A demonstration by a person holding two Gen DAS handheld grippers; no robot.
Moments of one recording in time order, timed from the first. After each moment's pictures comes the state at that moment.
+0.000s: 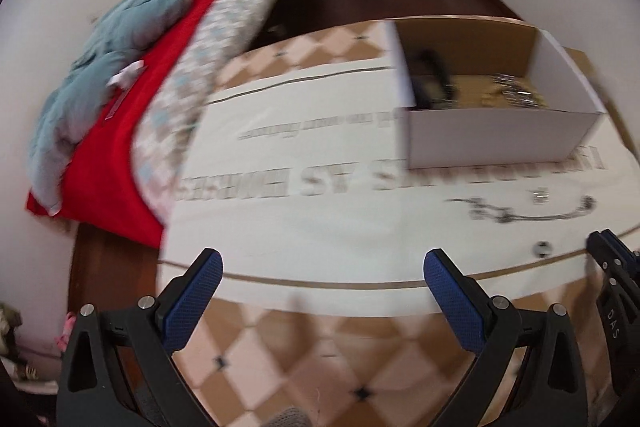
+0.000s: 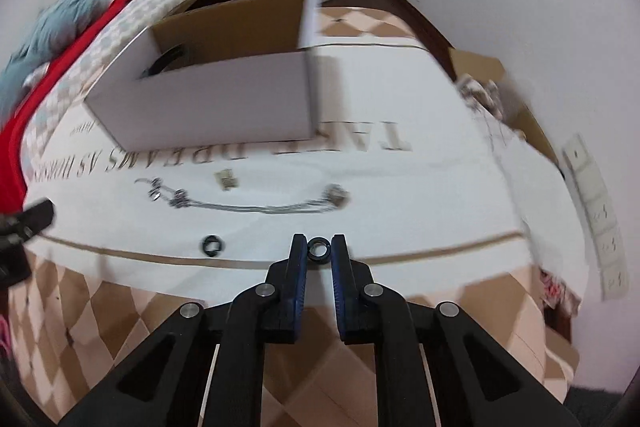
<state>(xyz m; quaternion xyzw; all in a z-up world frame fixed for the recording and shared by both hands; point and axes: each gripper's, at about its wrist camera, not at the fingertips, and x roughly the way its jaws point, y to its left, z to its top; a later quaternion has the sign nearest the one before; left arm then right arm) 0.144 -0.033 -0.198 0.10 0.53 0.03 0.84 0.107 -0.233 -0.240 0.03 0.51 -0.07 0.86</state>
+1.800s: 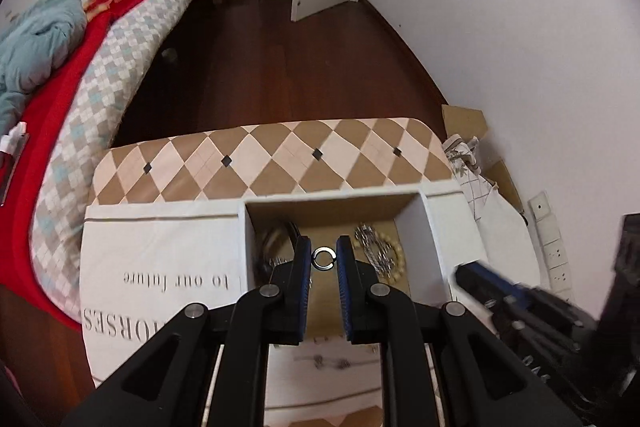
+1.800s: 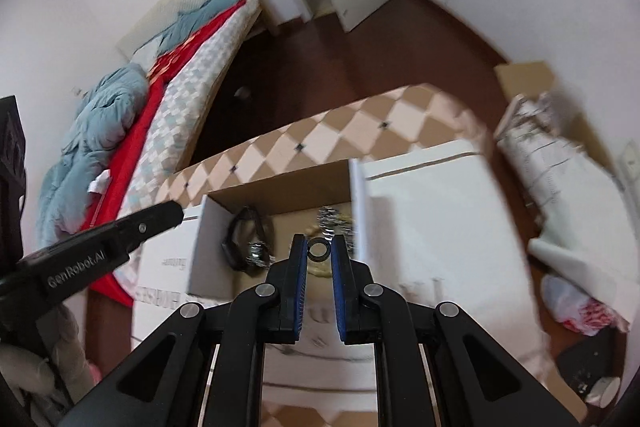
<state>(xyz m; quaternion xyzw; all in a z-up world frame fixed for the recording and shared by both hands) 0.286 -0.070 -0.114 -0.03 0.53 -0.15 0.84 0.227 -0.251 -0.145 0.18 0.49 0.04 0.85</state>
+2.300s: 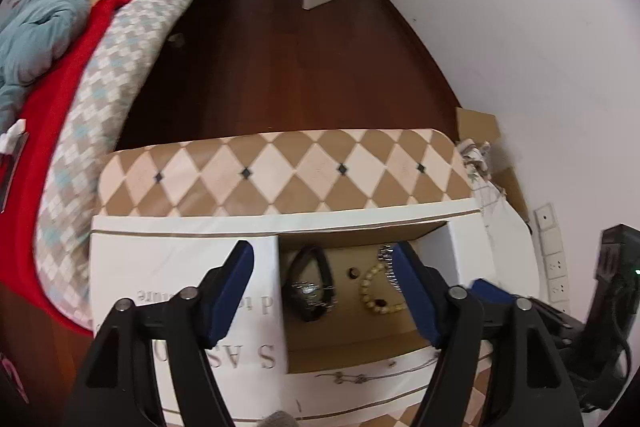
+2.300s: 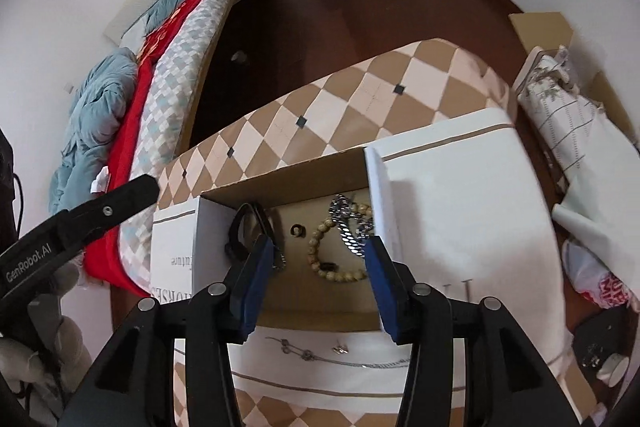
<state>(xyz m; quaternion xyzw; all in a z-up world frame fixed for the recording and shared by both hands) 0.316 -0.047 -0.112 -0.03 0.54 -0.13 0.83 0.261 -0.254 -0.167 0.21 0.55 0.03 0.81</state>
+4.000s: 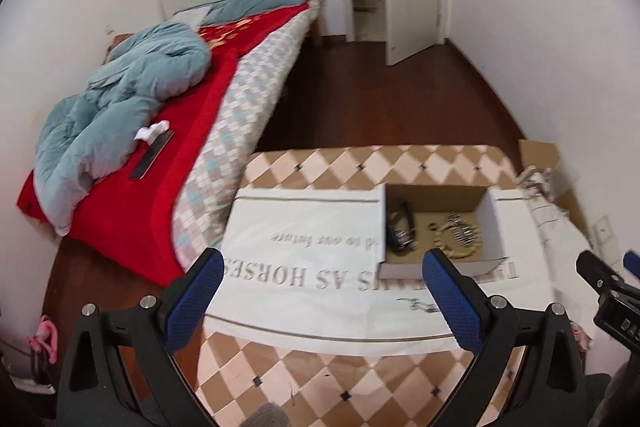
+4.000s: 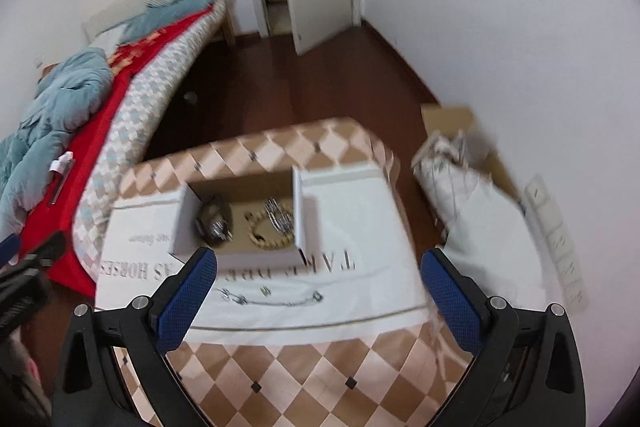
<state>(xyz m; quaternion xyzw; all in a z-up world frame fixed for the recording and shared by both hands) 0.152 -0.006 -0.039 0.04 0.44 0.04 0.89 0.135 -0.246 -0.046 0.07 0.47 -0.09 0.87</state>
